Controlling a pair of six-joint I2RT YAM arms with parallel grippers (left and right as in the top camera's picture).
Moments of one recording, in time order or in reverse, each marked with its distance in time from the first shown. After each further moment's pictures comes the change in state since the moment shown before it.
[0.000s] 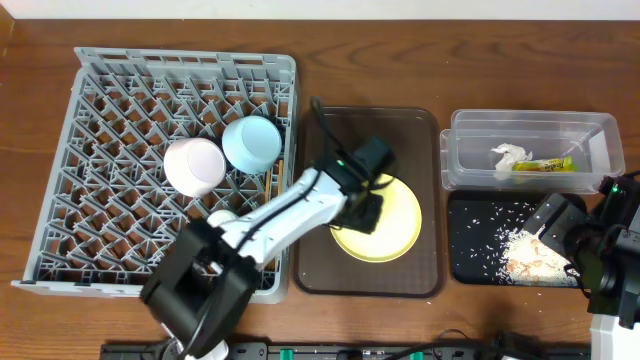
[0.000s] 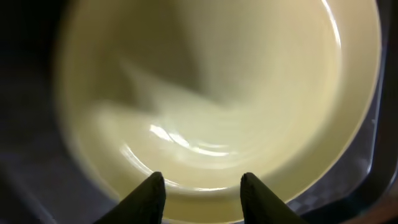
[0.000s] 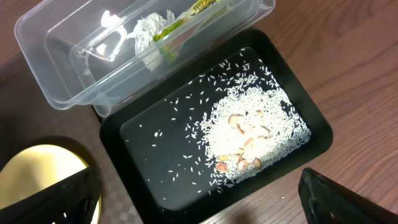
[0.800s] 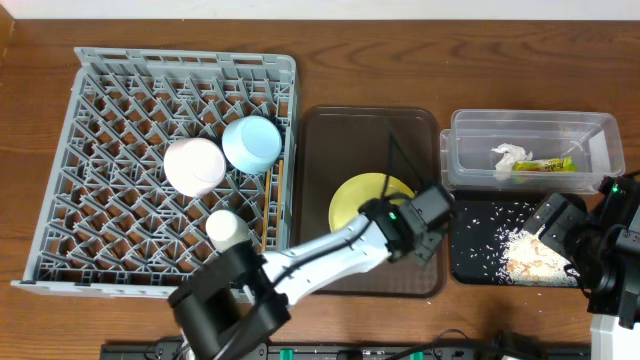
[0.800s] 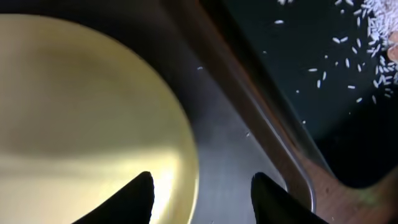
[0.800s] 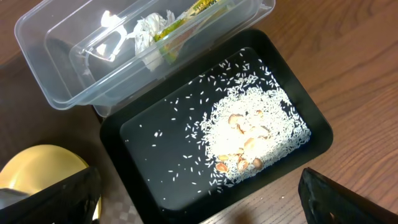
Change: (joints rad) left arm -0.297 0.041 -0.006 0.315 -0.132 0.063; right arm 0.000 0.000 0.000 0.000 0.000 0.000
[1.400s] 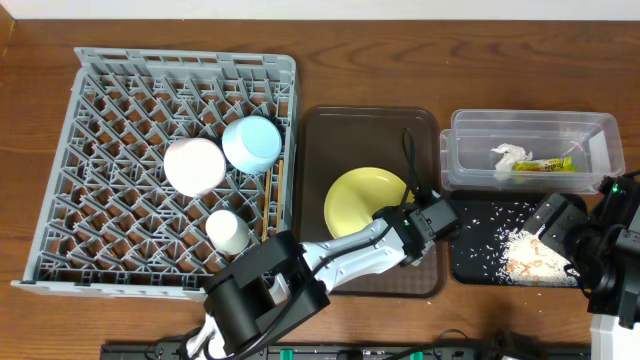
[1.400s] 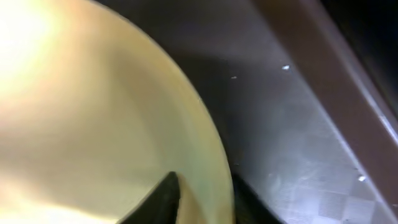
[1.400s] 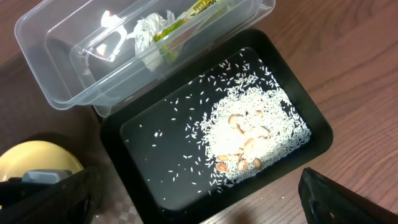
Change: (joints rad) left arm -0.029 0.146 0.010 0.024 -0.227 0.019; right arm 0.000 0.000 0.000 0.000 0.000 0.000
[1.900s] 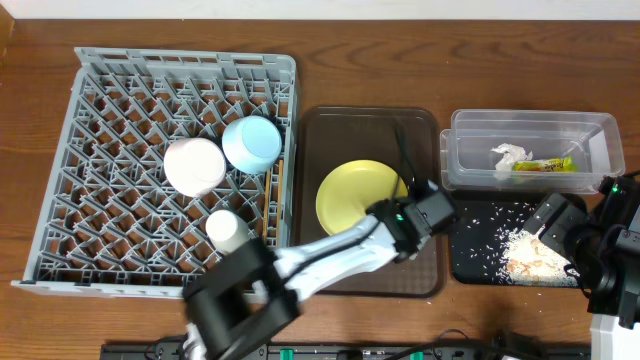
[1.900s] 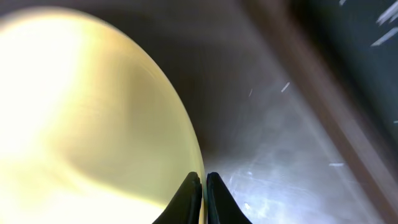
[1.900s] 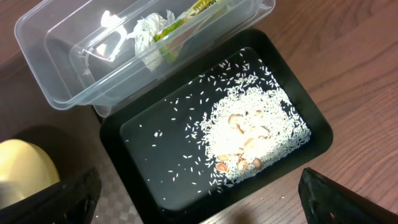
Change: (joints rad) left arm 0.024 -0.140 0.006 -0.065 -0.029 -0.004; right arm 0.000 0.000 0.000 0.000 0.000 0.000
